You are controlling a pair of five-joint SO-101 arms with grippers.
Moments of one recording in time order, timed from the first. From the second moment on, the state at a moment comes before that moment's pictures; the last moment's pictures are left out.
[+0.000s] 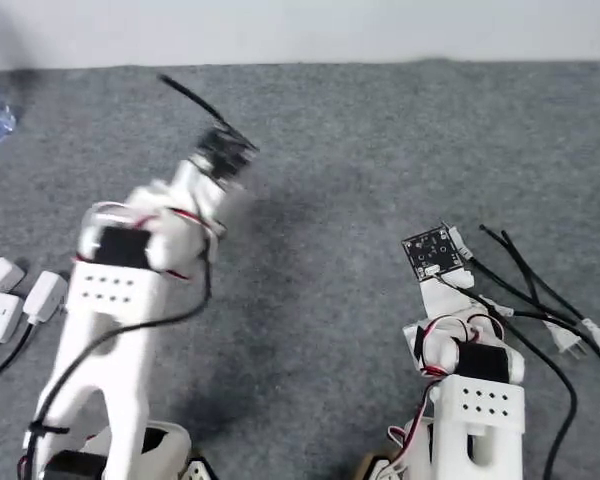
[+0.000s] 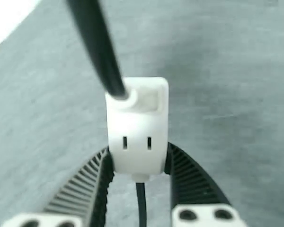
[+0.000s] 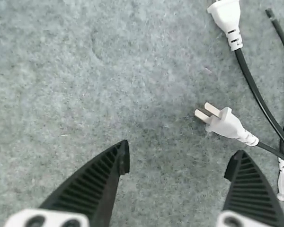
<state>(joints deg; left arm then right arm) 1.8 -25.0 28.2 64.7 -27.1 6.5 -61.8 72.7 60.5 26.2</state>
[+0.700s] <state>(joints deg) -5.3 46.2 -40.6 69.9 -17.6 6.5 -61.8 75.5 56.6 26.2</state>
